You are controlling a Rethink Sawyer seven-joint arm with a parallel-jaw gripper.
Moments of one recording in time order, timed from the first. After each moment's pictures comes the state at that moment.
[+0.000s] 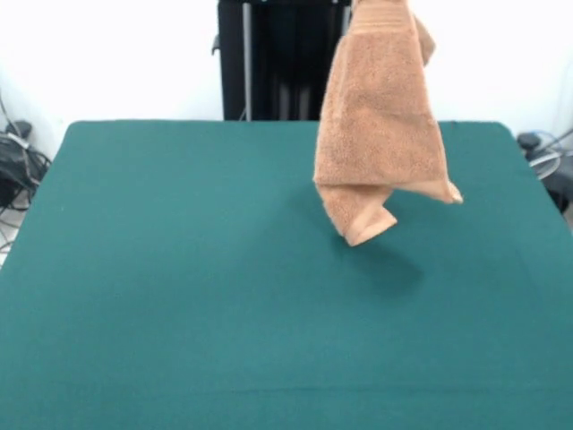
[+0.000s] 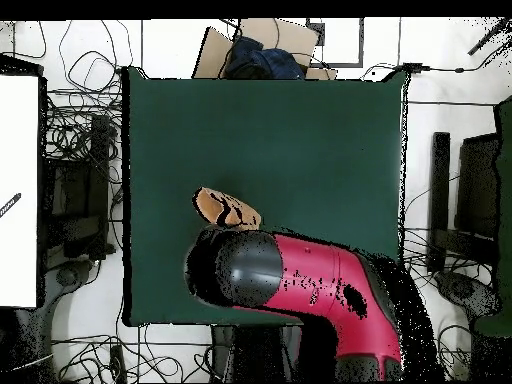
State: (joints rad) arm -0.31 -1.21 0.12 1.93 0.03 0.93 1.57
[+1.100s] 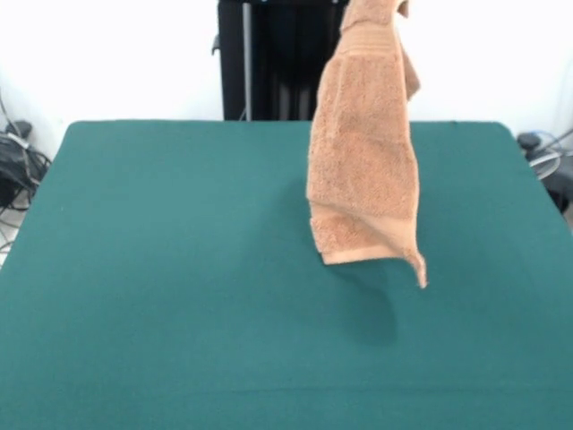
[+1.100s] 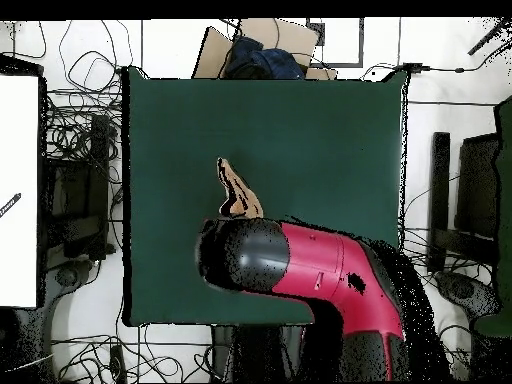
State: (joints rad) arm -0.35 -1.16 0.16 1.92 0.02 0.88 1.57
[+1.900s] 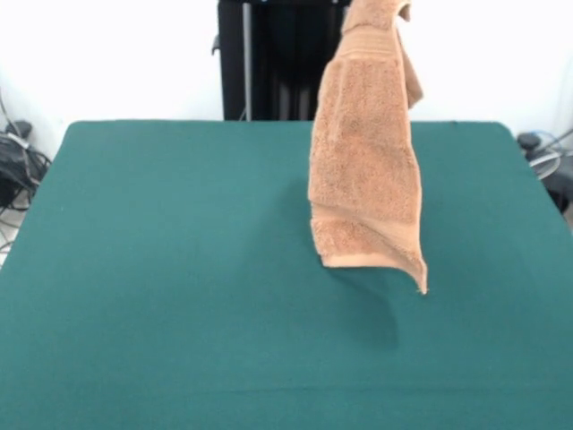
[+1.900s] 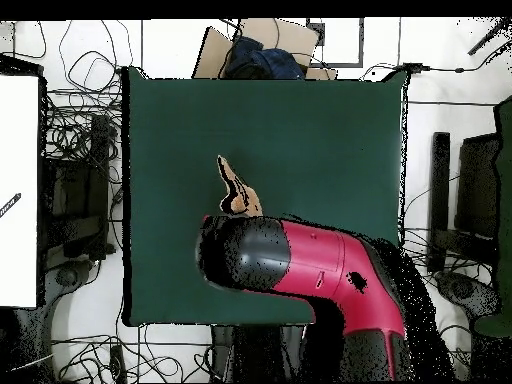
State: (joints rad) arm -0.36 -1.16 0.18 1.92 0.02 0.86 1.57
